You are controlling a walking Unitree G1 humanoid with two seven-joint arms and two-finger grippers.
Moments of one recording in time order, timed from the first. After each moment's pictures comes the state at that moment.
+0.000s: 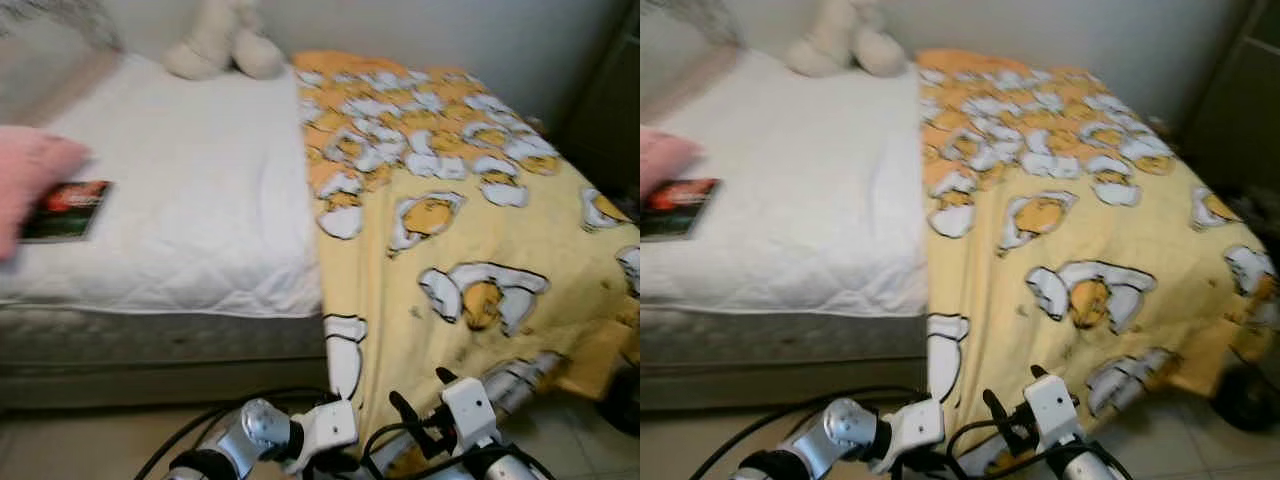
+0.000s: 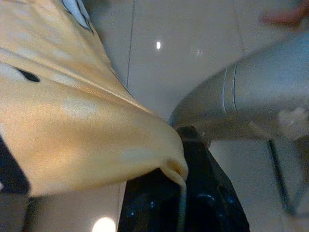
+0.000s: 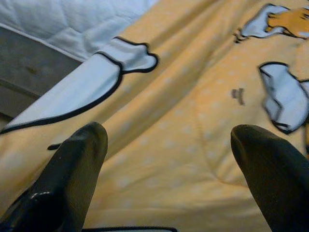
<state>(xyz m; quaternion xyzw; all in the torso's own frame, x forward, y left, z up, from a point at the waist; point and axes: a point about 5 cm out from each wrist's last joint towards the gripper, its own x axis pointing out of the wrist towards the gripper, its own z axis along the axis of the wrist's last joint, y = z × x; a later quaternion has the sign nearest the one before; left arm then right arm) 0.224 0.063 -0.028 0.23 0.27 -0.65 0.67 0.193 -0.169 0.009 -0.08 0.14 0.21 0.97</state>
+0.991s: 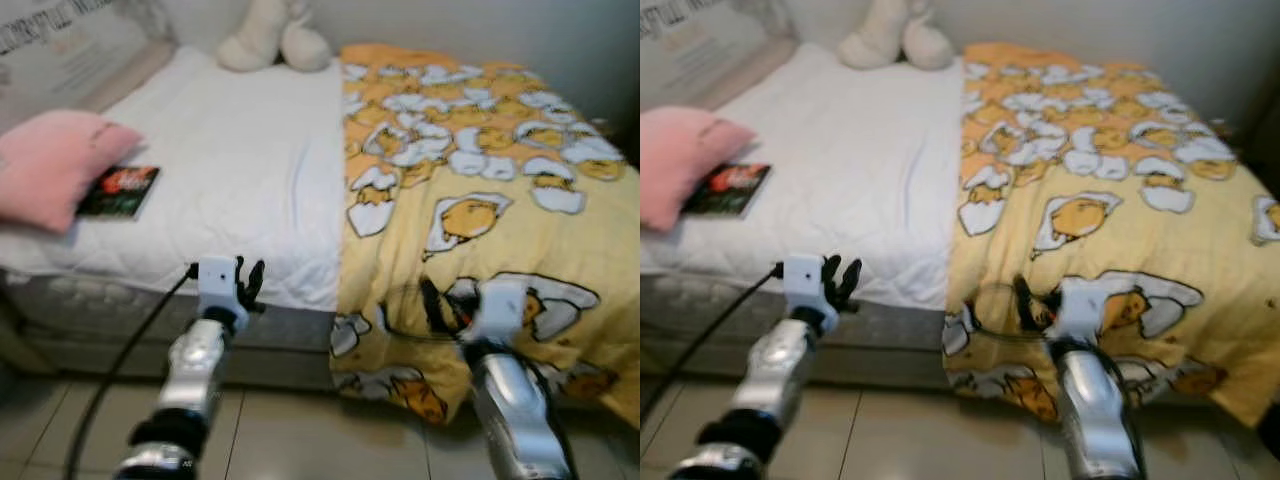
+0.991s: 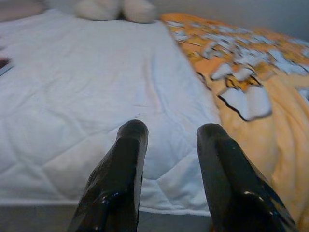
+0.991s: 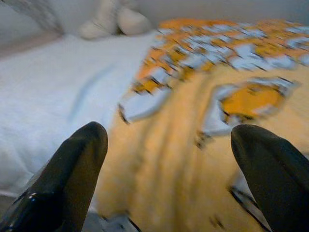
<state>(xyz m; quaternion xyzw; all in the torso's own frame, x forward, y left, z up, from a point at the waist) 0.329 0.156 0.072 -0.03 0.02 -0.06 1.00 0.289 -0.170 0.083 0.05 0.00 0.04 1.00</state>
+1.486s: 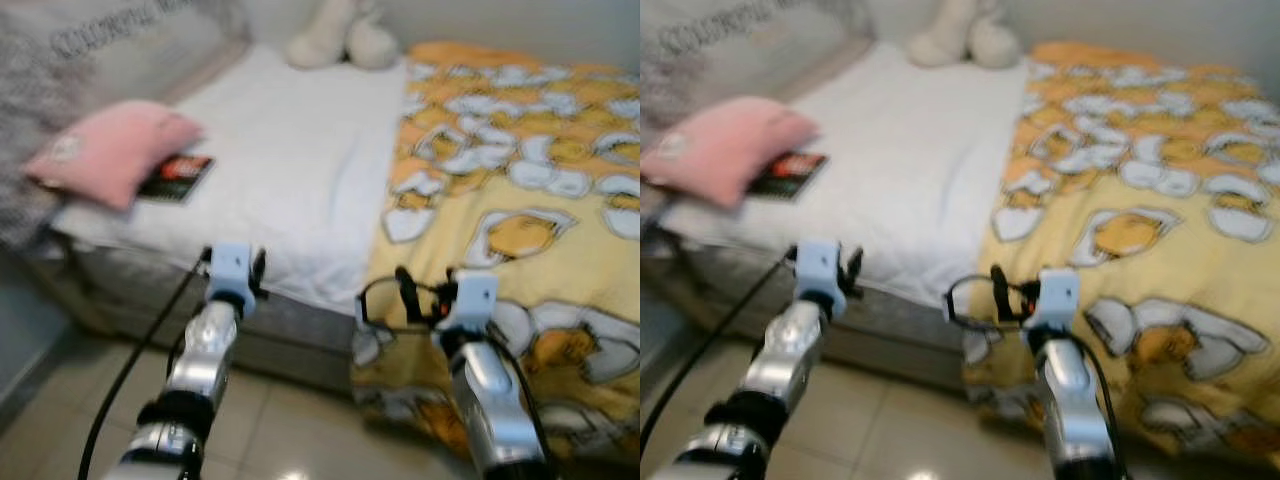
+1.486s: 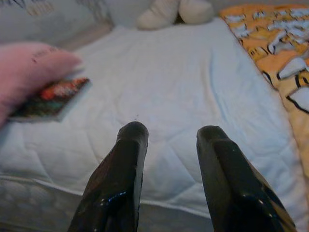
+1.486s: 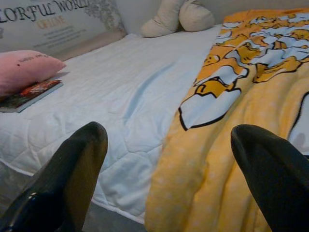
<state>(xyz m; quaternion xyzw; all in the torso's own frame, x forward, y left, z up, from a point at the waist) 0.347 0.143 0.097 0.06 0.00 -0.06 1.00 0.295 -0.157 0.081 0.05 -0.01 0.06 1.00</state>
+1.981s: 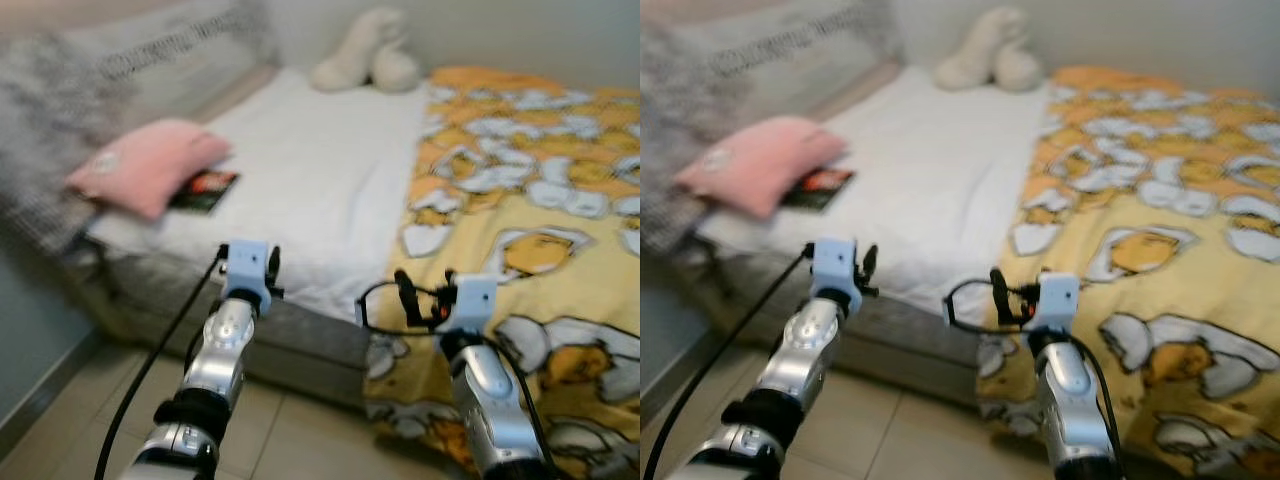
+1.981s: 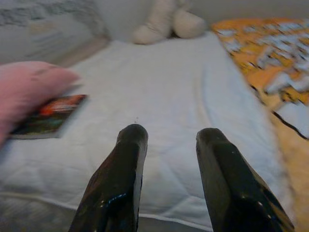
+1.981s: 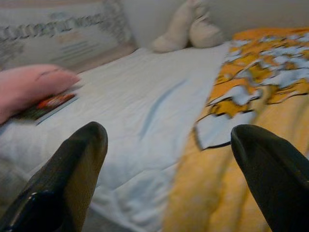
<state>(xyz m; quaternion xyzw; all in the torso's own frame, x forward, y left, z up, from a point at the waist) 0.339 0.128 0.087 0.06 0.02 -0.06 1.00 0.295 -0.154 0.079 0.06 -0.01 0.07 1.00</state>
